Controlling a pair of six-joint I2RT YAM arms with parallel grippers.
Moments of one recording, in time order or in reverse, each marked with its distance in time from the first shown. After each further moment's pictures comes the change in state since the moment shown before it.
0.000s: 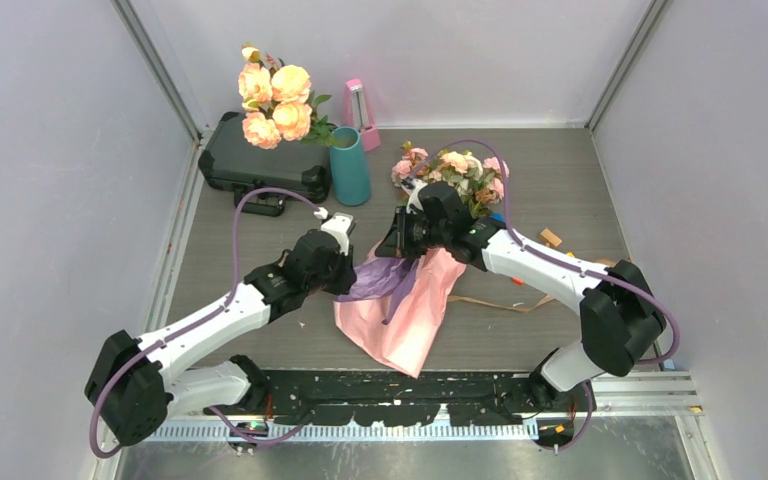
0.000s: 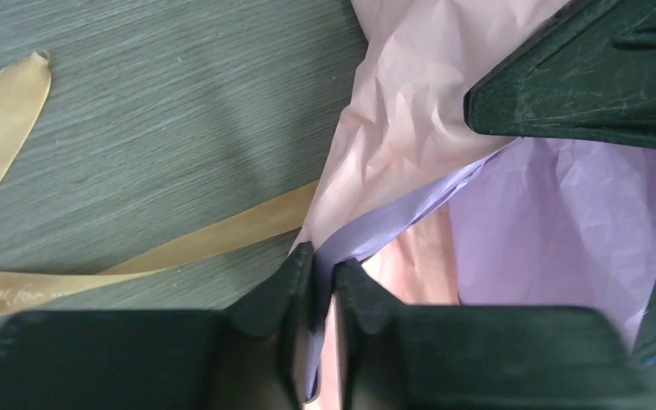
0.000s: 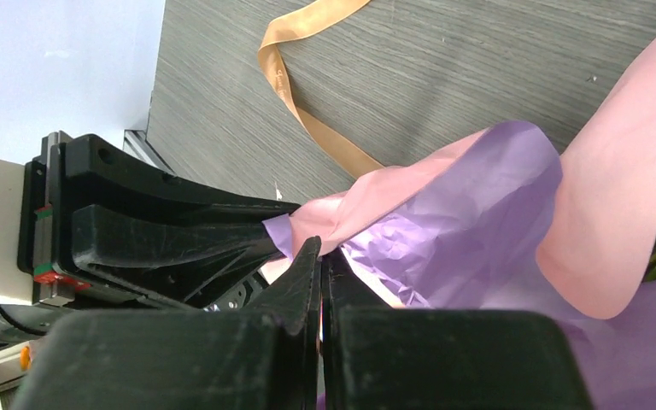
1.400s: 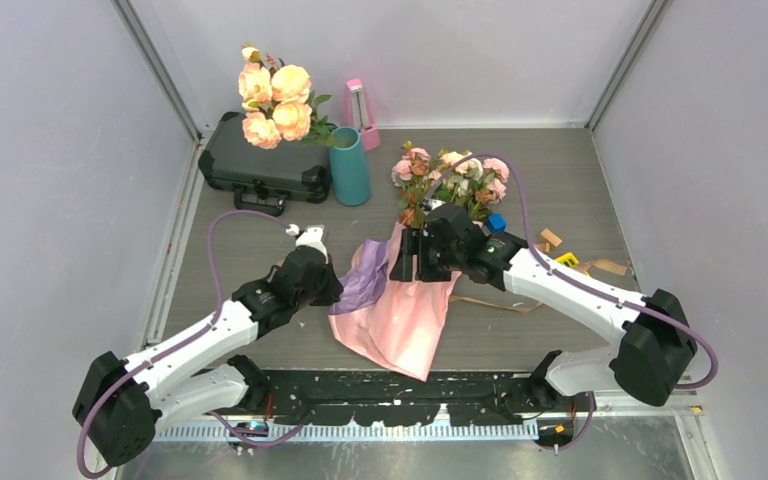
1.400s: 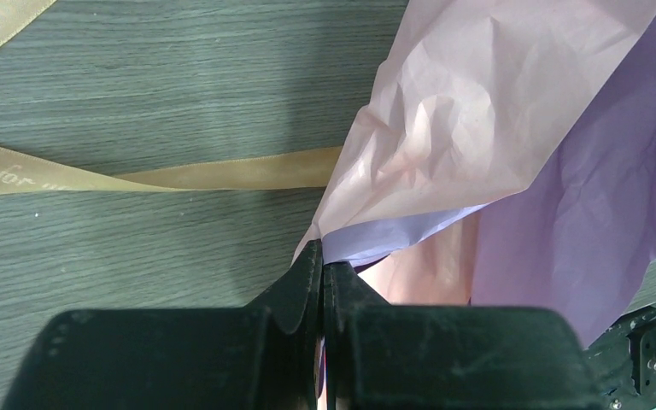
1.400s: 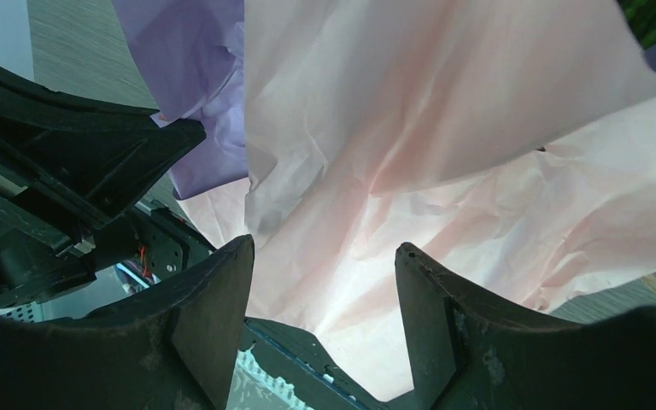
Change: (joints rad) left arm 0.012 -0.119 -0.124 -0.035 -0.081 -0.265; right arm 0.073 -0.195 -0.062 -0.319 0.215 0.009
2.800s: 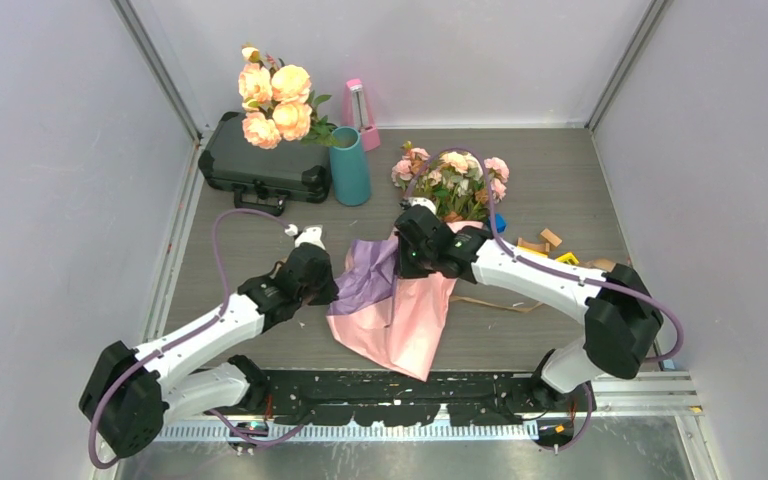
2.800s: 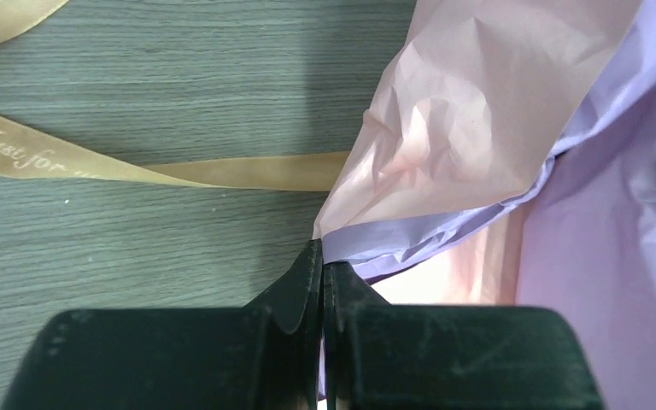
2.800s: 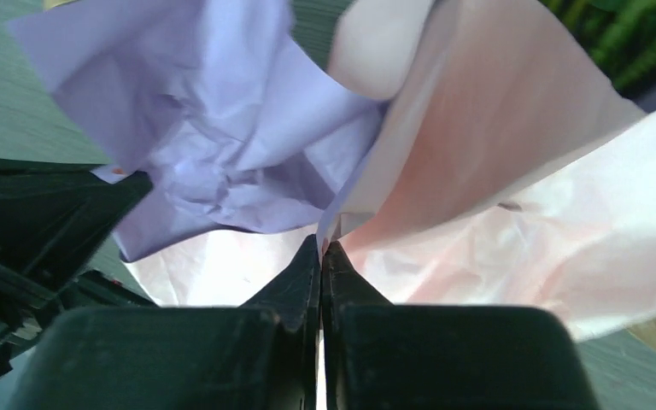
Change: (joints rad) left arm 0.021 0.062 0.010 -0.017 -0.019 -0.009; right arm 0.087 0.195 0.116 0.007 0.198 -0.003
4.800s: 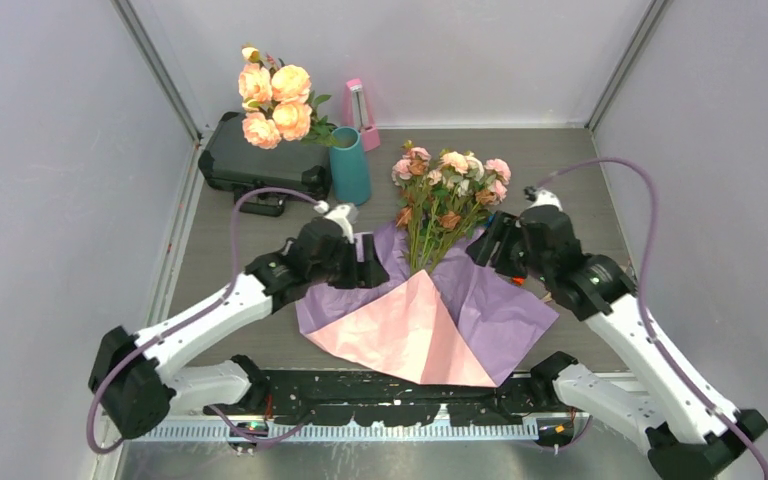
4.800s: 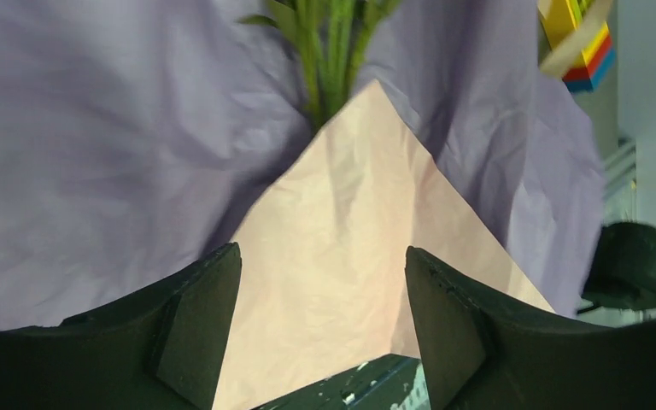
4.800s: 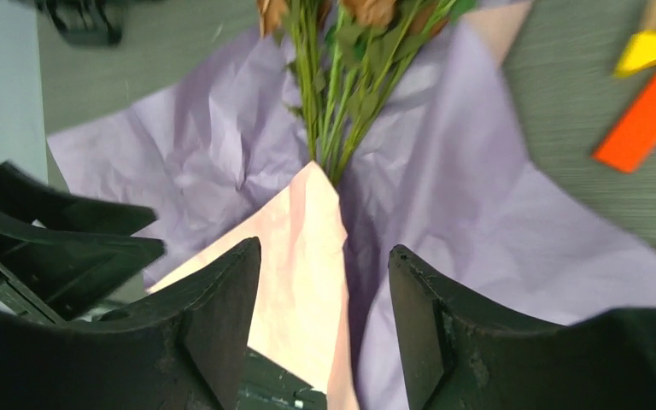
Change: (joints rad) left arm -0.021 0.053 0.245 -0.060 0.250 -0.021; right arm -0.347 -0.677 -0.087 -0.359 0.052 0.016
